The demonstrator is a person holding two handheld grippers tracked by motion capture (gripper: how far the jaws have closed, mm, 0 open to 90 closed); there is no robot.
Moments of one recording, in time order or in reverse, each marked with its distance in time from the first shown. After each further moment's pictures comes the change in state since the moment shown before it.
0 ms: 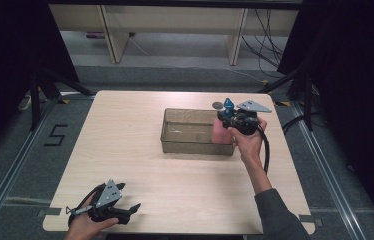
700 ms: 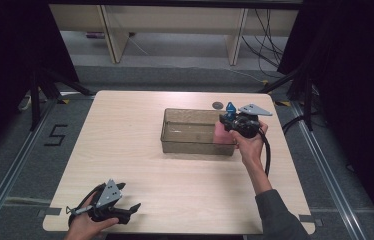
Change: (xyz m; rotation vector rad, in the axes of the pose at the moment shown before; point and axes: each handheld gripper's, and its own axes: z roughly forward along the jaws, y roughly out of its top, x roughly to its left) left arm 0.000 0.000 -0.001 0.007 -0.016 0.002; right arm -0.005 -0.014 0.001 0.023 -0.005 0.036
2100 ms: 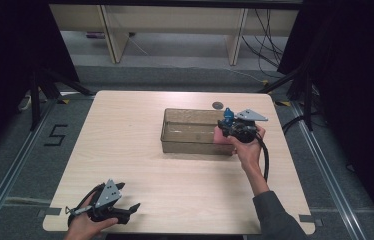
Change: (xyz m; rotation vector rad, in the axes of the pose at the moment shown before) left arm 0.001 0.001 -0.001 -0.006 0.006 0.001; right arm 0.003 -0.015 0.003 0.019 -0.015 -0.080
